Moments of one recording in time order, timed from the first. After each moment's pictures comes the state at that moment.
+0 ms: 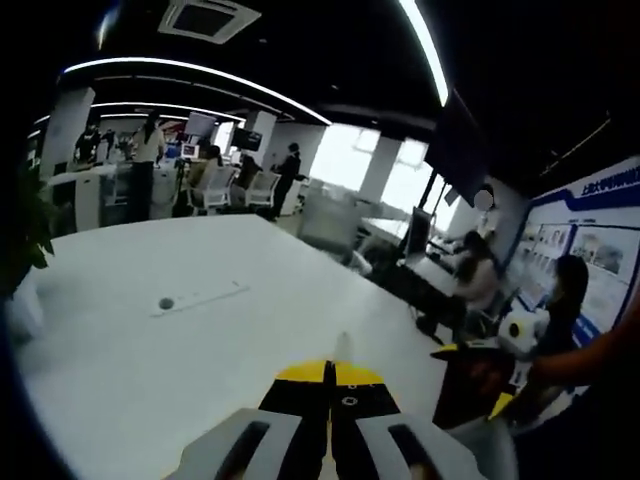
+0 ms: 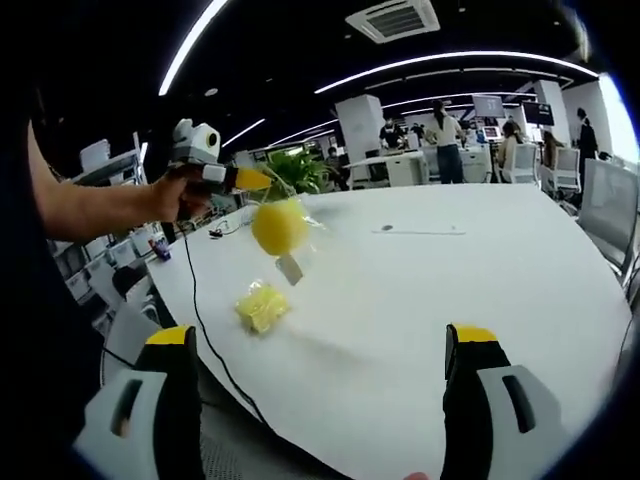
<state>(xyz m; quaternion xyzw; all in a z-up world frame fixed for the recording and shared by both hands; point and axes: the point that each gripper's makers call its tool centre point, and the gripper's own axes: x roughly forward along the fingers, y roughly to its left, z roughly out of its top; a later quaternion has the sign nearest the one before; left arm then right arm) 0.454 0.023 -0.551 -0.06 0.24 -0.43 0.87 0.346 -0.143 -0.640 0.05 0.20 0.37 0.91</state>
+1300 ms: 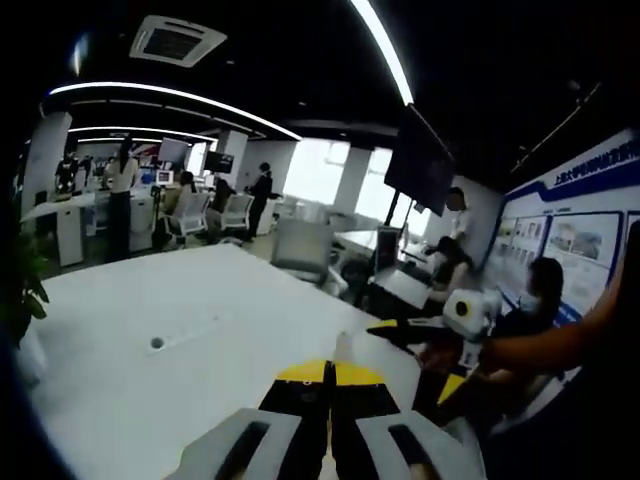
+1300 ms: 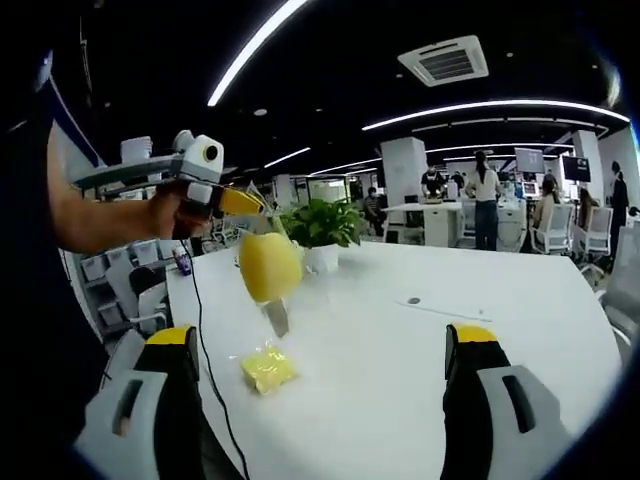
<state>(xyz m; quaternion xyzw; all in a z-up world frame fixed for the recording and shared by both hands) 0.422 0.016 -0.480 -0.05 0.20 -0.48 0.85 0.399 -0.100 -0.554 0.02 0.10 0.45 0.88</state>
